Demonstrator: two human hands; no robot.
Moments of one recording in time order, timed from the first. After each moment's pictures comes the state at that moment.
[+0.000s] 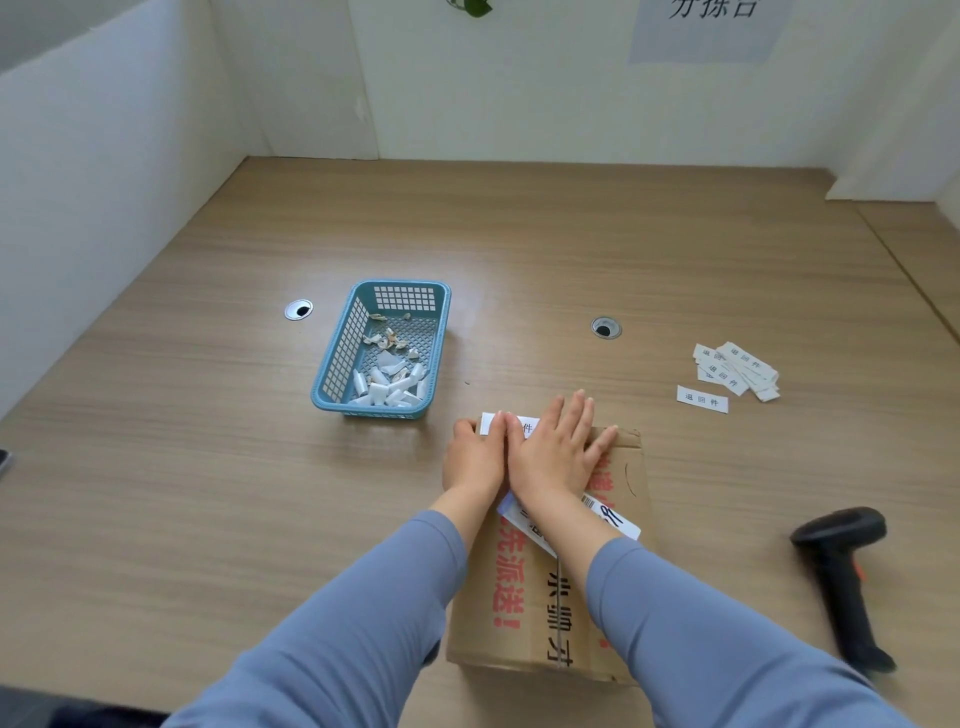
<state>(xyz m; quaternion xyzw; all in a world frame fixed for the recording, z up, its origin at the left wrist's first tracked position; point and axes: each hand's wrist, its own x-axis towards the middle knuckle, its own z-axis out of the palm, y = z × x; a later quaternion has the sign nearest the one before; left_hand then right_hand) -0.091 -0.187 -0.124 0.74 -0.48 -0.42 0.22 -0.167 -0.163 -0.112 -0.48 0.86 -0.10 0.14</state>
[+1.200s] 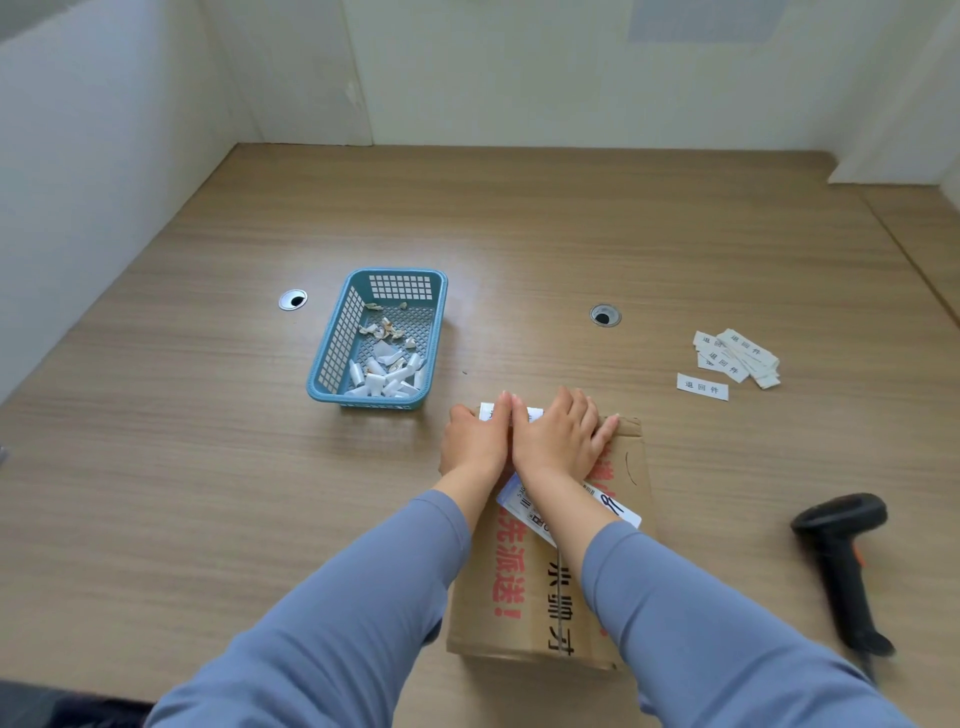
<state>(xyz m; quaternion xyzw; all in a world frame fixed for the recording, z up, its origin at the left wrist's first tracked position) -0.096 -0.192 -0.115 0.77 -0.46 -0.40 0.19 -0.171 -0.171 -0.115 -0.41 0.88 -0.18 0.14</state>
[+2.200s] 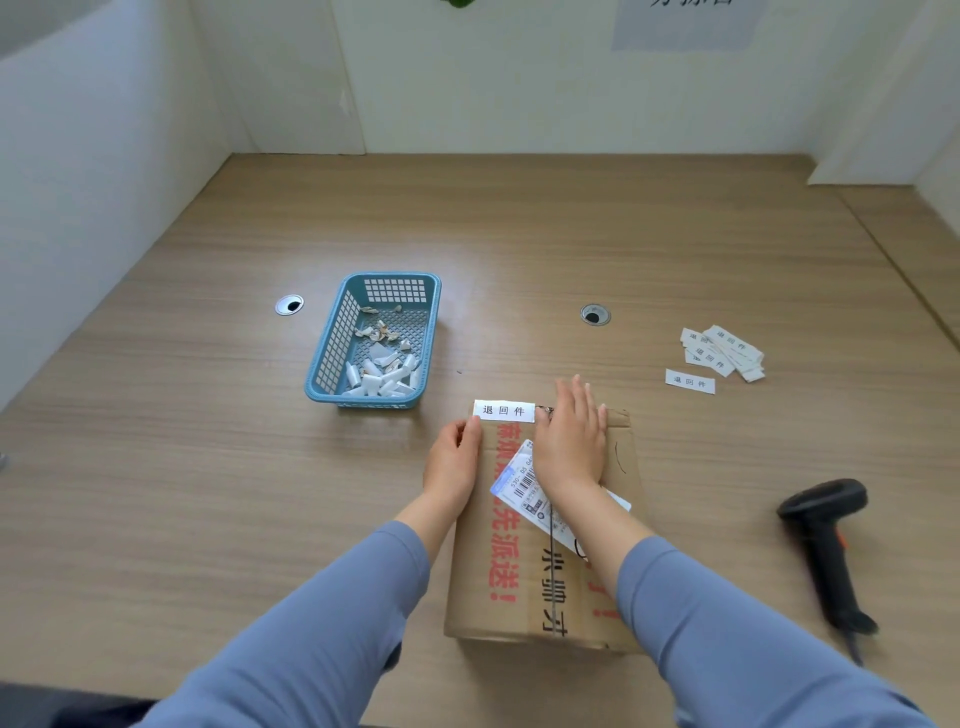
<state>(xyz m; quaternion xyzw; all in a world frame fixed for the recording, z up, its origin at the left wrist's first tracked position) -0.066 -0.162 -0.126 0.66 -0.49 -0.50 0.29 -0.198 -0.149 -0.114 -0.50 0.82 -0.22 0.16</state>
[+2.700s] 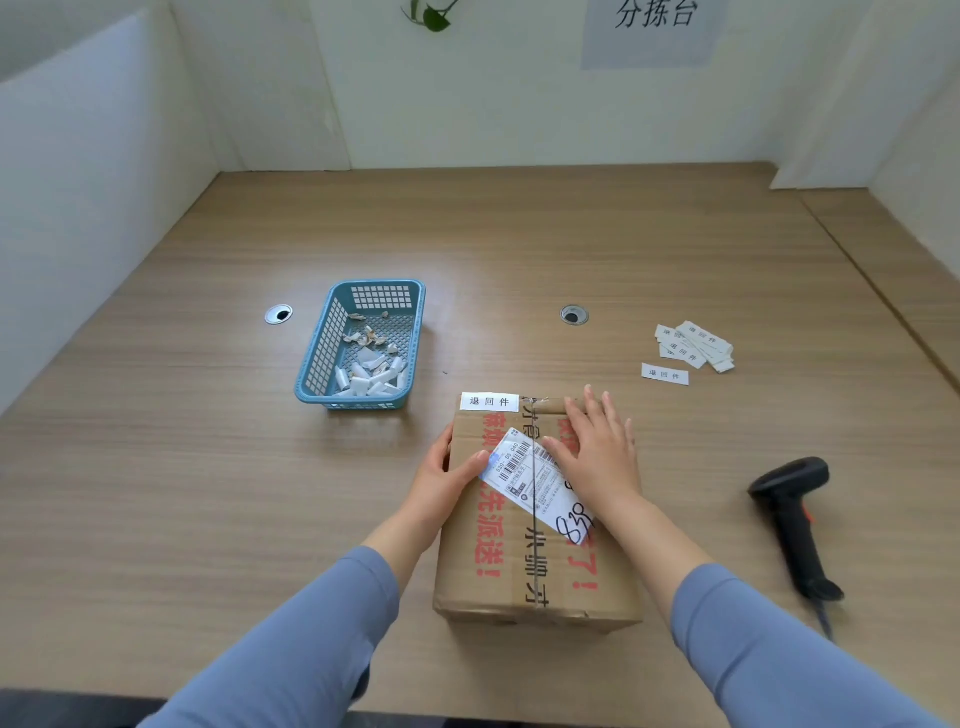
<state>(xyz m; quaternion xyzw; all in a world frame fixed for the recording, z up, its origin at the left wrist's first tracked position) -0.051 -0.120 -0.112 0.50 -0.47 -0.65 0.33 -0.252 -0.094 -0.114 -0.58 0.78 -0.16 0.18</state>
